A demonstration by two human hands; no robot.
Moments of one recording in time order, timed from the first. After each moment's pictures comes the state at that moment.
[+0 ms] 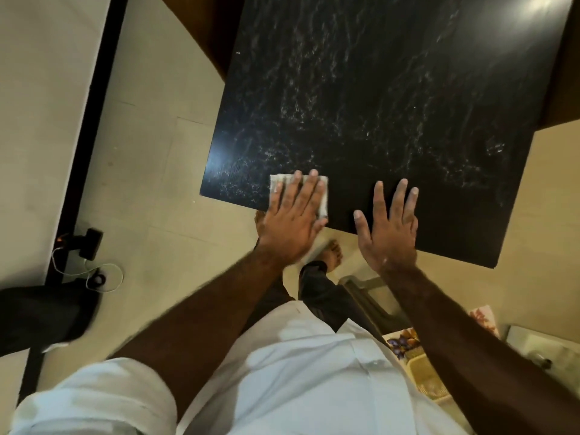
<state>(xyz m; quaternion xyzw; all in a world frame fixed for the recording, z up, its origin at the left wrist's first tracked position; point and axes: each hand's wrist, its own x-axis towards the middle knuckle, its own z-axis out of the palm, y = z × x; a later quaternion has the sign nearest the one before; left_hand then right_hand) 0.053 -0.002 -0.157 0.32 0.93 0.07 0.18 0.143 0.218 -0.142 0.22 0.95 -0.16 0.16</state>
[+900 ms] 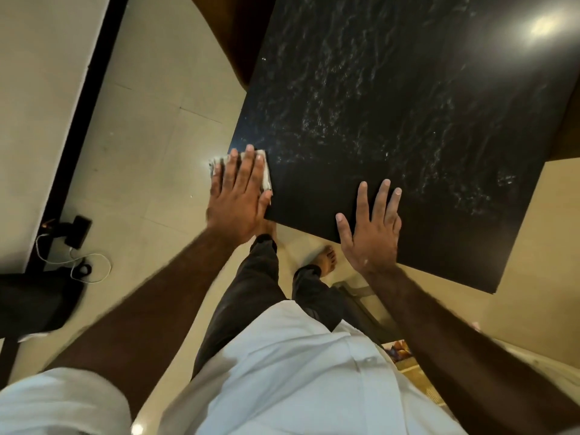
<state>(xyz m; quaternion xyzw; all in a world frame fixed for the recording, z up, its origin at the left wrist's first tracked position) -0.033 -0.110 -0.150 0.19 0.96 0.04 0.18 0.089 0.169 -0.144 0.17 0.97 -0.10 0.17</state>
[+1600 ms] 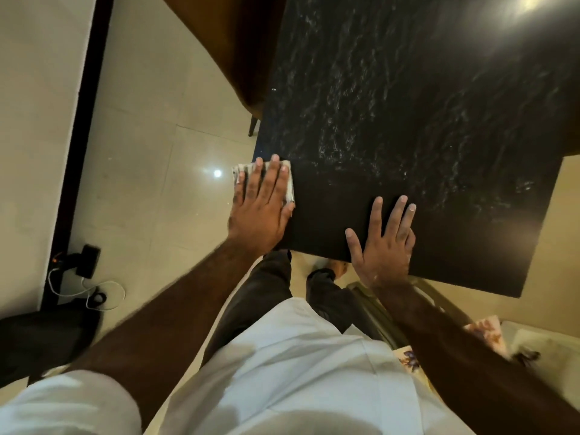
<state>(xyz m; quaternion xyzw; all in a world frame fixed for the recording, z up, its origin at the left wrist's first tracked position) -0.094 -0.111 -0.155 0.26 0.94 0.05 0.20 0.061 0.130 -0.143 0.25 0.95 -0.05 0.17</state>
